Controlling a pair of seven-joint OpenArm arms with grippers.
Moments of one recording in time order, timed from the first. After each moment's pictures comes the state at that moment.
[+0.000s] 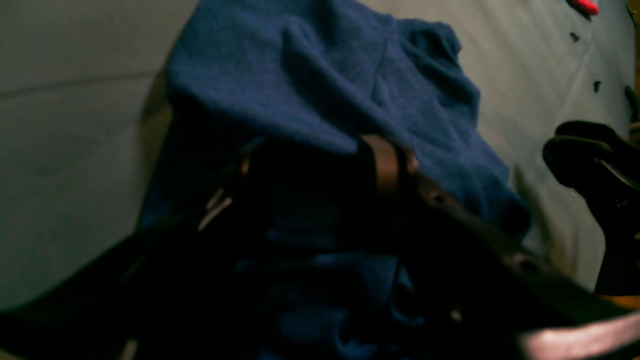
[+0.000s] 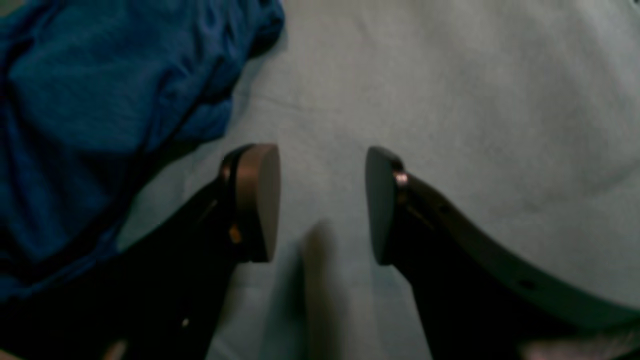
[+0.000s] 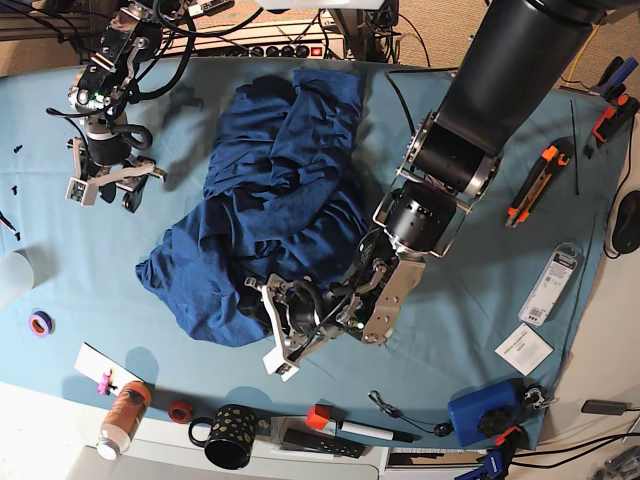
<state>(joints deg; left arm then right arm) -45.0 10.2 25.4 32.2 -32.9 -31.6 33.3 -11.0 2.7 35.8 97.4 12.6 19.4 -31.5</state>
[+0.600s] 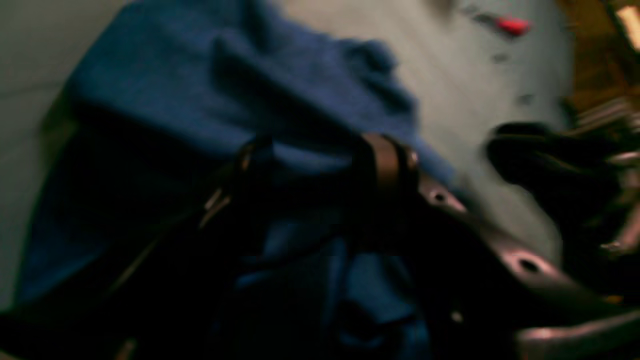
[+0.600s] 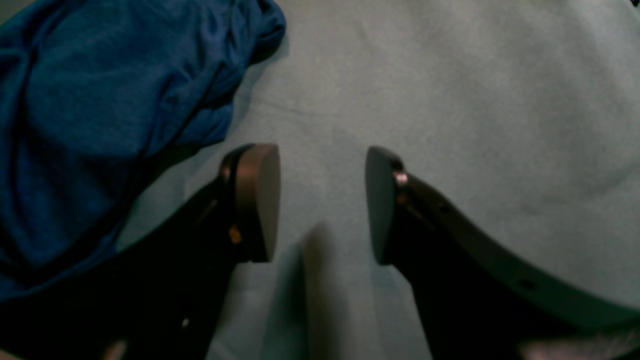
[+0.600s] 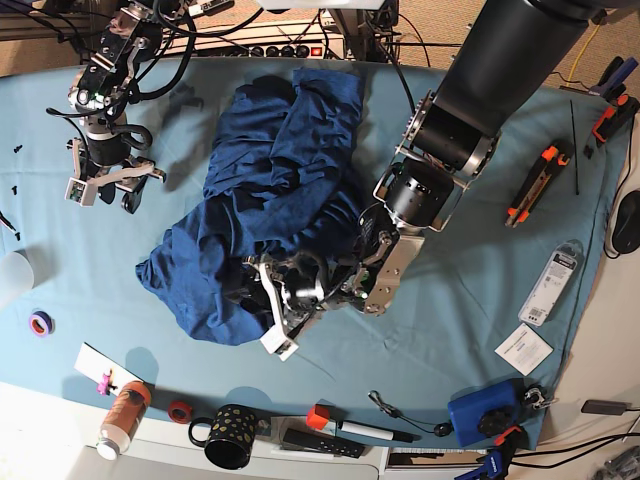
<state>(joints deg) -40.2 10.2 25.4 32.2 -36.9 -42.1 23.7 -11.0 2.7 35.8 97.4 12.6 19.4 -31.1</state>
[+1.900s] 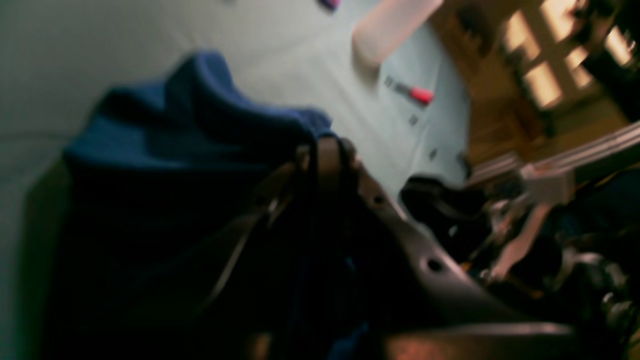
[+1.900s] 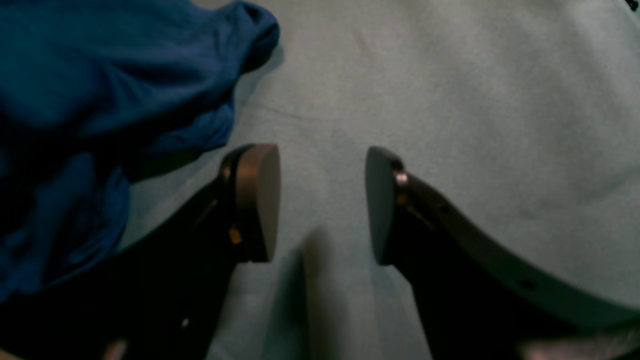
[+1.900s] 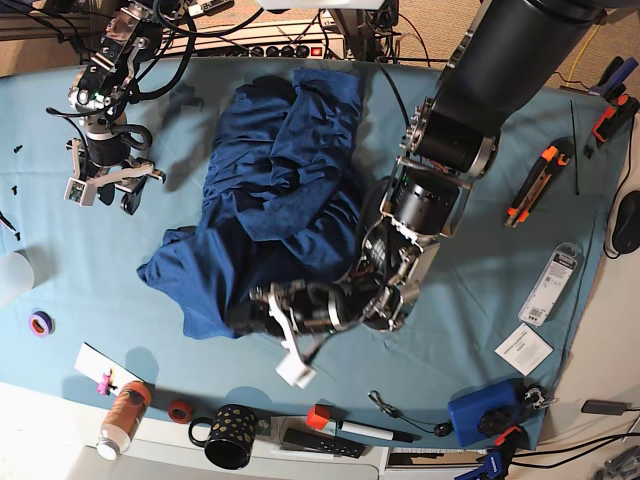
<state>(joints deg) -41.4 10.2 14.5 36.0 -47.9 -42.8 36.9 -11.0 2.7 35.8 97.4 12.6 19.4 -30.2</state>
